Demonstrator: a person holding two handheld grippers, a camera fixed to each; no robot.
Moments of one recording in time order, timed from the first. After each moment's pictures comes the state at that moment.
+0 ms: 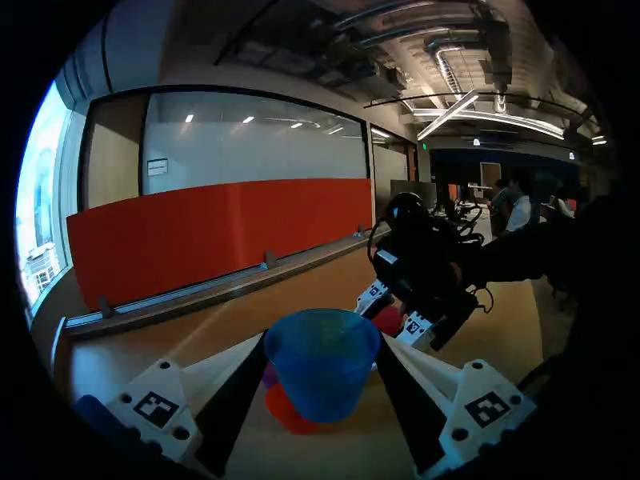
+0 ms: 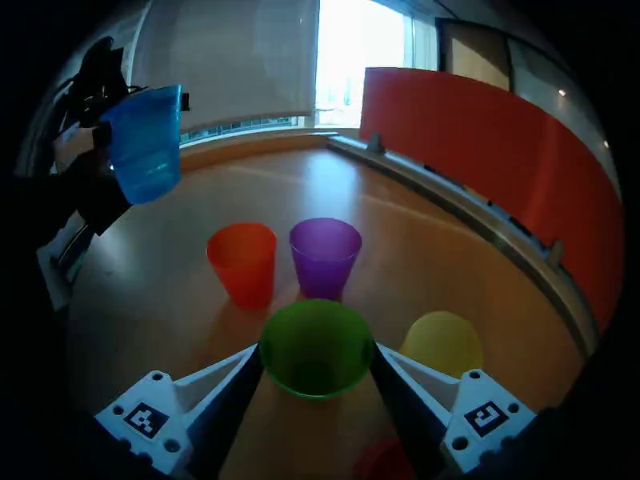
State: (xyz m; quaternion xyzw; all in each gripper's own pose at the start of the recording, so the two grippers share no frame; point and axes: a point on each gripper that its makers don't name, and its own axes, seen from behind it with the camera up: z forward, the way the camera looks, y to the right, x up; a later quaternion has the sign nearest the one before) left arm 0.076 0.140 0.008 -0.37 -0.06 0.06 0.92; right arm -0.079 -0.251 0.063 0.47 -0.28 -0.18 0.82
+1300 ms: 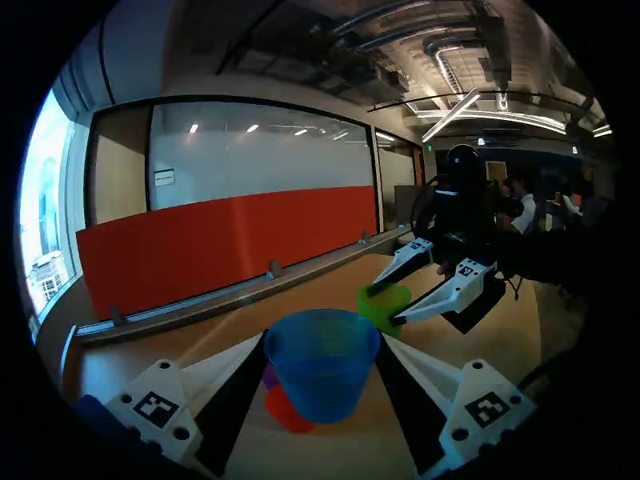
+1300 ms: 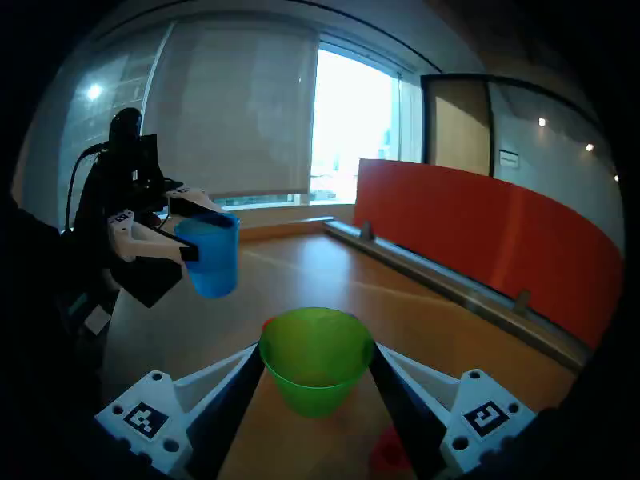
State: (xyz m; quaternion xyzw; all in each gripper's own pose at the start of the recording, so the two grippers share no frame) left arm 0.100 0.138 -0.018 -0.36 -0.04 0.07 0.93; right arm 0.059 -0.250 0.008 0.47 -0.14 -0.11 0.86
